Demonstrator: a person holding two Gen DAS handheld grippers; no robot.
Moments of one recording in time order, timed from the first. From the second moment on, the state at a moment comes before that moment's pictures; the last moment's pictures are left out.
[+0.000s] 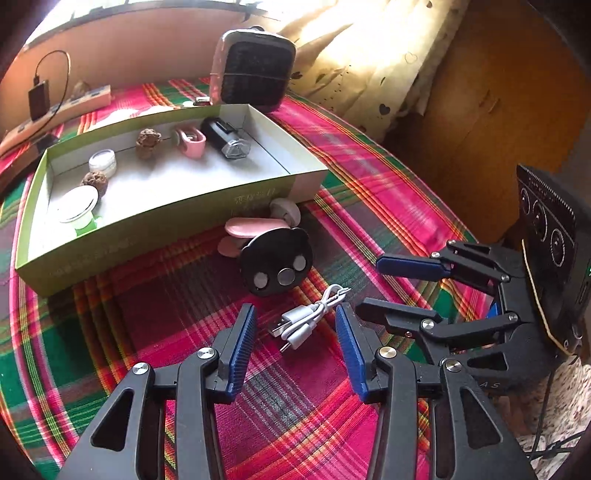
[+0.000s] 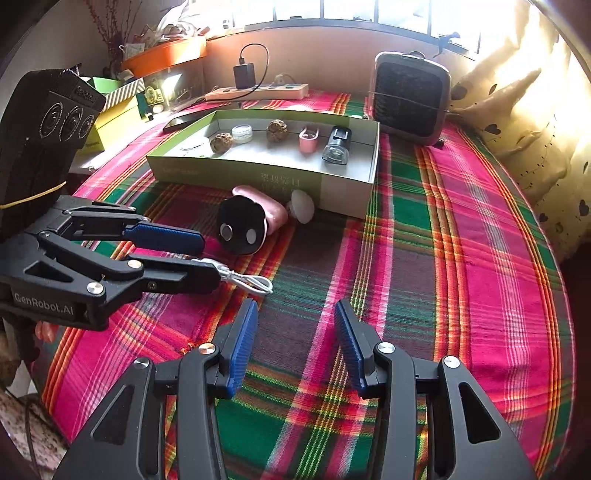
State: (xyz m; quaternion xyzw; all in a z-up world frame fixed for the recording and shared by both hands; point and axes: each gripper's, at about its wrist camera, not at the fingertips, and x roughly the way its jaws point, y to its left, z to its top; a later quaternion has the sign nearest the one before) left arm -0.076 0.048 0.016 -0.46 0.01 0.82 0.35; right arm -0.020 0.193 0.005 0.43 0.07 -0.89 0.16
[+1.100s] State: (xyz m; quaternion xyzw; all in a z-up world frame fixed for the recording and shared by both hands) left arm -0.056 0.072 0.016 -0.42 0.13 0.85 0.30; right arm -0.026 0.198 0.011 0.42 0.07 -0.89 0.14
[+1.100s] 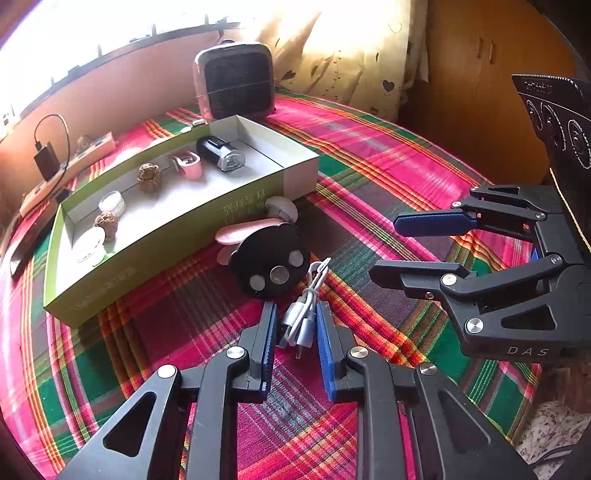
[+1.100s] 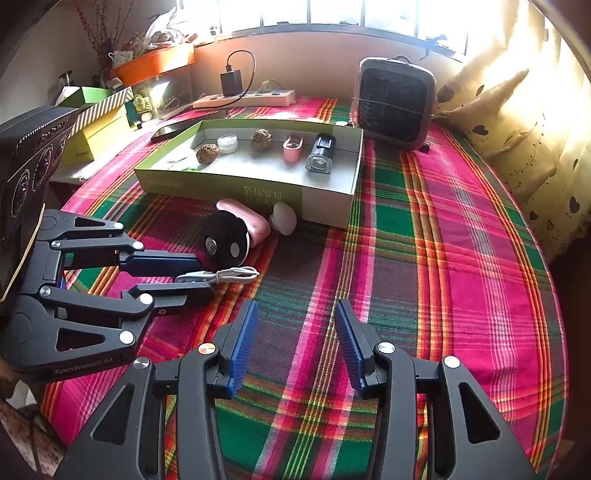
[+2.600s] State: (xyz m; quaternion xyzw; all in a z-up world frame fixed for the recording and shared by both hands) left arm -0.069 0.002 0.013 -0.43 0.05 0.87 0.24; right arm -0.065 0.147 0.001 0.43 0.04 -0.88 0.20
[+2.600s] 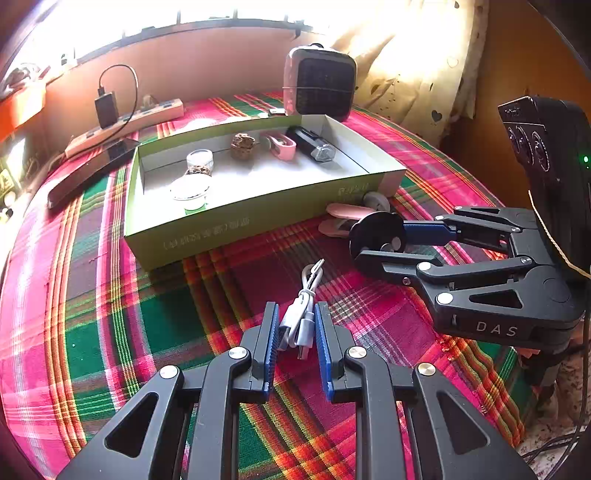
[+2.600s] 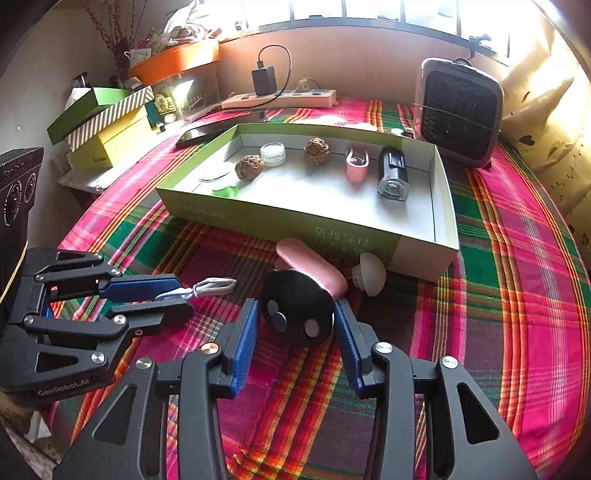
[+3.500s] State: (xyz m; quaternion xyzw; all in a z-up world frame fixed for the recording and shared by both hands) left arm -0.070 -0.002 0.024 -0.42 0.04 0.88 0.23; right arm -0.050 0.168 0.014 0.40 0.00 -0.90 0.19
